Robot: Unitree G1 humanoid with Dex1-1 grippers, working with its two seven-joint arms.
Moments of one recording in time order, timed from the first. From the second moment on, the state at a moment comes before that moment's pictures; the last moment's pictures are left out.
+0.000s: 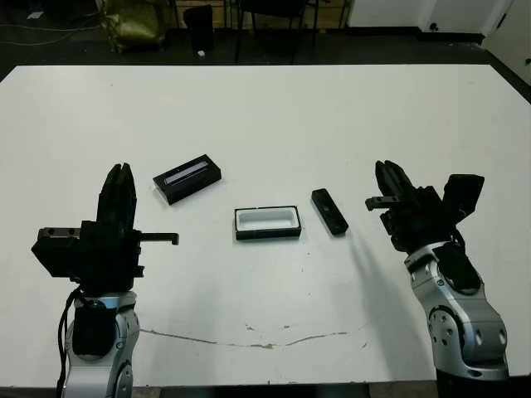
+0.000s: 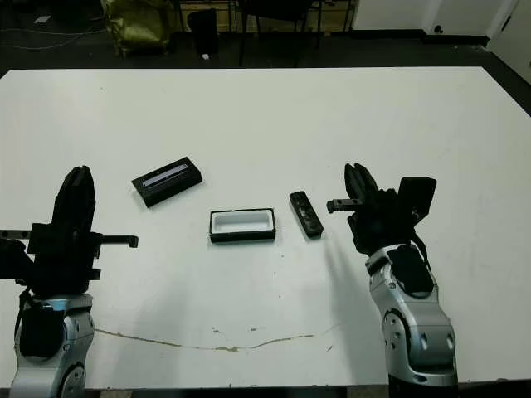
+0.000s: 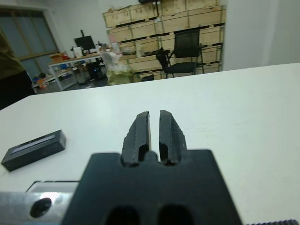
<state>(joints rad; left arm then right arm) 0.20 0.09 0.05 -0.44 -0.08 -0.17 -0.01 -0.08 -0.19 -0.08 -0.43 0.31 0.44 0.11</state>
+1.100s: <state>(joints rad) 0.20 0.09 0.03 -0.44 -0.07 -0.18 -0.01 -0.07 -0.33 0.04 -0.45 0.19 0.62 0.20</state>
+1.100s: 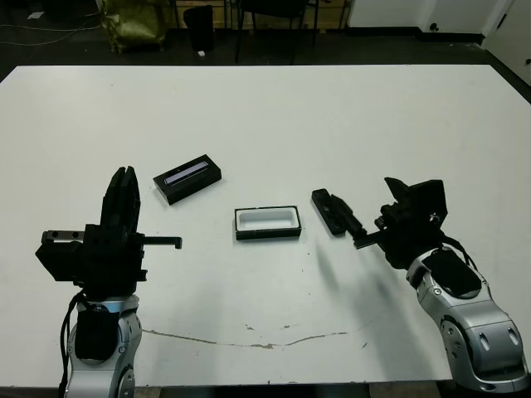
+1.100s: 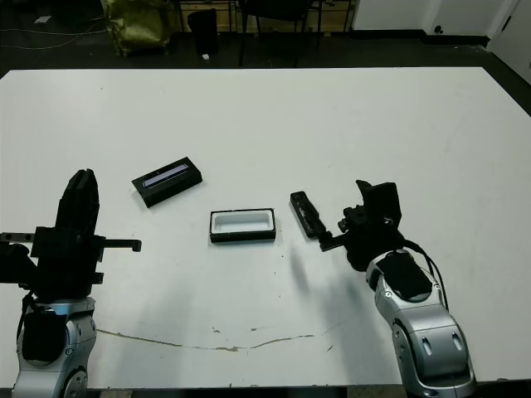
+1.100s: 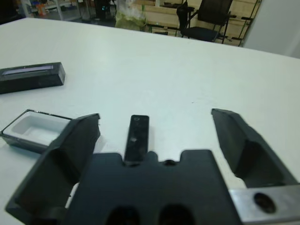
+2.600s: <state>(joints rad) 0.22 0.08 0.01 -0.44 -0.07 -0.17 -0.01 -0.12 -0.27 0.14 -0.20 0.03 0.59 0.19</state>
